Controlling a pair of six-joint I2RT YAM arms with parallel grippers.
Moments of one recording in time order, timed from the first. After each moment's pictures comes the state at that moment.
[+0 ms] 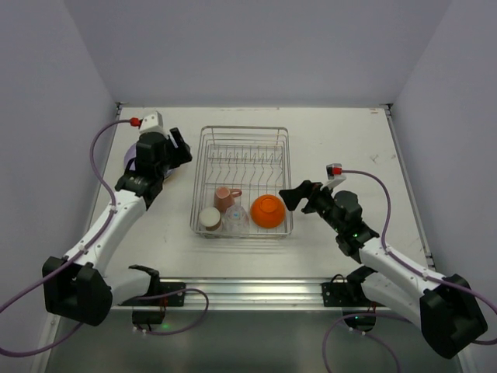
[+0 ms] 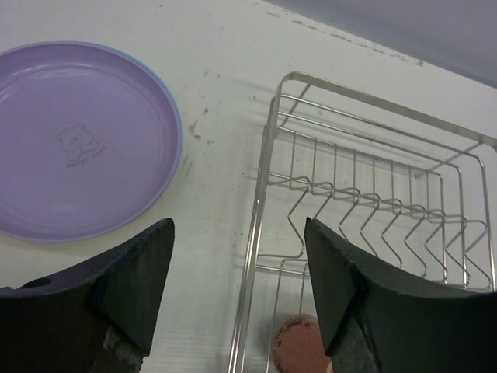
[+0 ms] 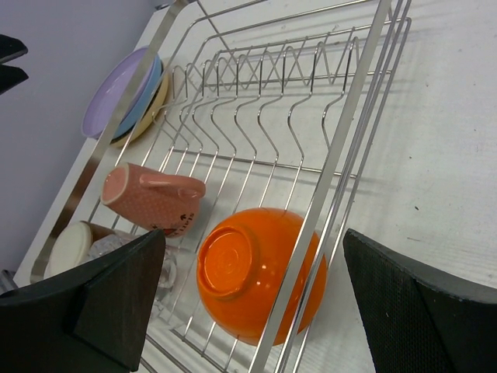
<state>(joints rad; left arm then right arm) -0.25 1.19 0.94 -0.19 -0.24 -0.45 0.50 0.93 0.32 0.44 -0.07 0.59</state>
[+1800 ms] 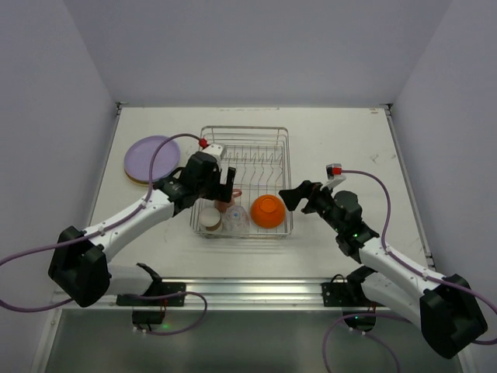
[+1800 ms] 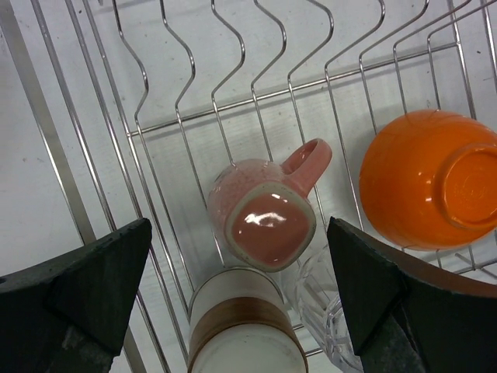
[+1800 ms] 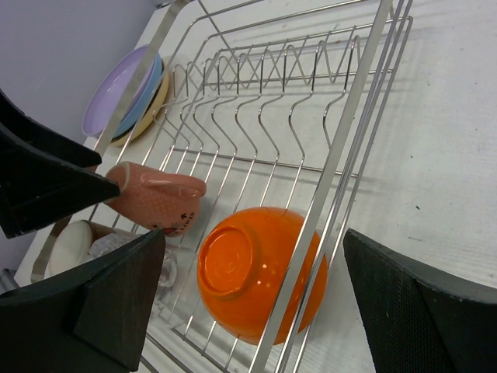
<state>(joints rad) -0.62 1.30 0.92 -0.40 -0.16 -0.31 0.50 0.93 0.32 0.43 -0.07 0.59</state>
